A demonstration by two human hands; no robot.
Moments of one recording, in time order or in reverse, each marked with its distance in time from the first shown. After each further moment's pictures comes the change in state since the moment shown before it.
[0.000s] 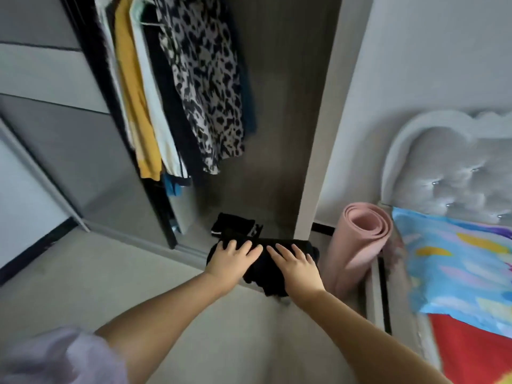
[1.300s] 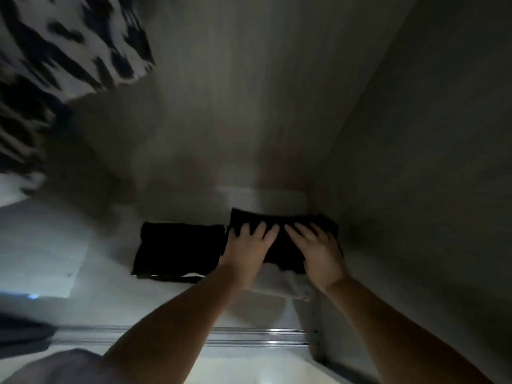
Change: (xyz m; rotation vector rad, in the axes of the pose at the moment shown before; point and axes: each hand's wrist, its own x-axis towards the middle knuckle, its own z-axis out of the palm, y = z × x) left_hand 0.585 -0.101 0.415 -0.204 -0.047 0.277; right_hand 0.538 0.214 0.320 0.035 -0.134 0.363
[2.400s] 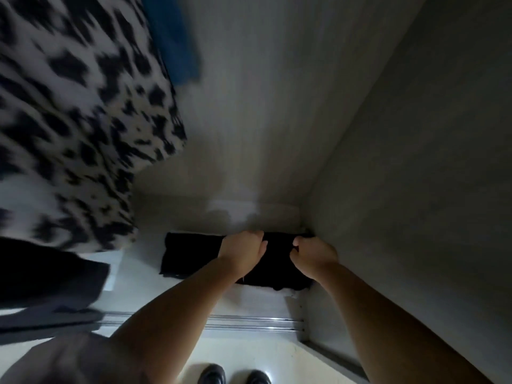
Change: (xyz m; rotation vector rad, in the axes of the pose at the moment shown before) left_hand -0.032 -0.017 -0.170 -0.222 -0.069 -0.073; right_hand -0.030 -0.029 -0.161 0.153 -0.210 0.239
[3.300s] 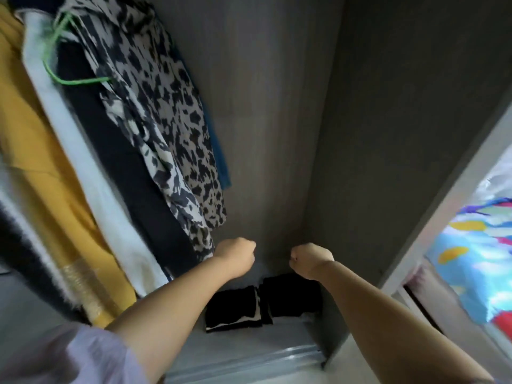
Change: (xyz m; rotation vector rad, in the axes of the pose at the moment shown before) left_hand -0.285 -0.014 -0.263 0.235 0.100 0.143; right_hand -0.322 -0.140 -0.135 -0.045 0.272 0.013
